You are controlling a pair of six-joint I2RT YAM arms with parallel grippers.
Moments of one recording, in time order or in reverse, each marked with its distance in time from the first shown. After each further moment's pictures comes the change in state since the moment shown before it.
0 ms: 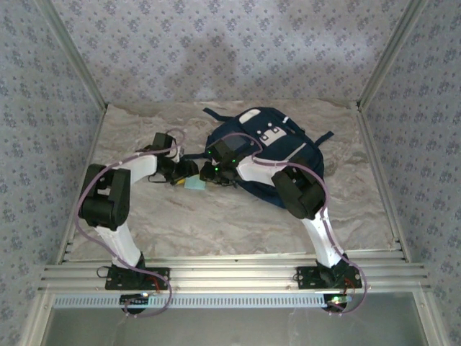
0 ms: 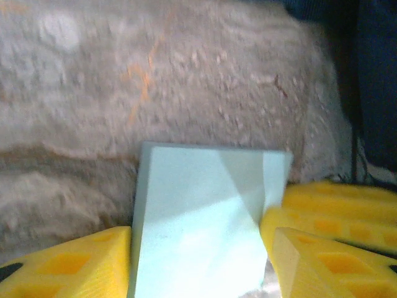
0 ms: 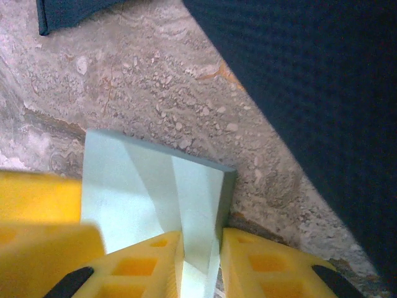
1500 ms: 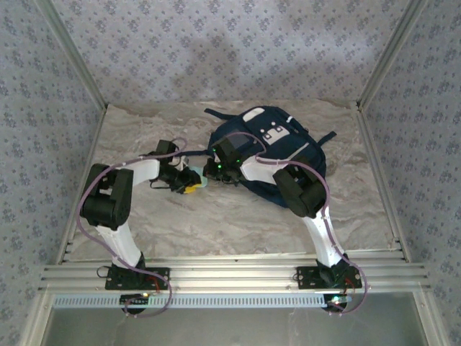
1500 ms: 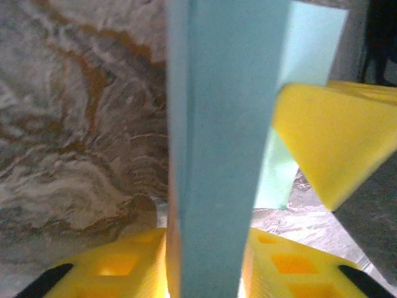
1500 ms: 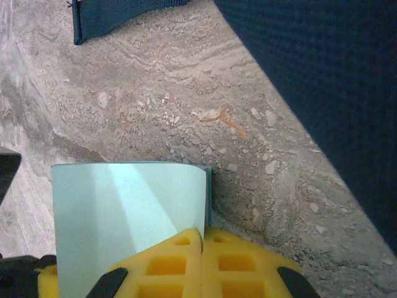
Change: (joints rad) left arm -0.016 0.021 -0.058 -0.020 0.131 -0.067; right arm -0.036 -0.002 -0.048 0.127 -0.043 0.026
